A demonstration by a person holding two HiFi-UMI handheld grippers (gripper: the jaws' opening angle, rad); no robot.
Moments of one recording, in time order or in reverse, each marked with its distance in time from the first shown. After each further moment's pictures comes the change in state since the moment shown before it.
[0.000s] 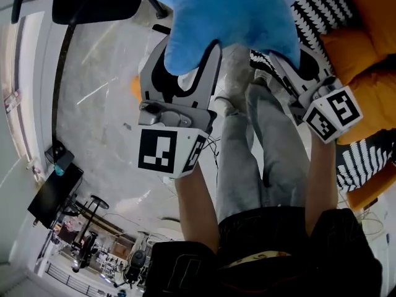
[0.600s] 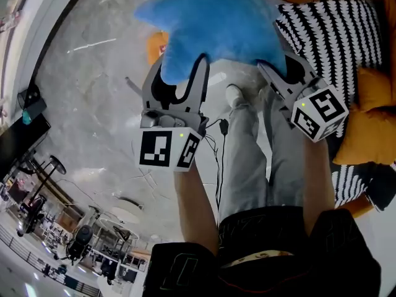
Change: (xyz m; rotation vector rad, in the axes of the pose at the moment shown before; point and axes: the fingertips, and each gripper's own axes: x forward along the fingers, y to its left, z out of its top) left arm -0.251 0.167 -0.072 -0.216 -0.014 0.400; right arm 0.121 0.238 -0.087 -0.189 0.268 0.304
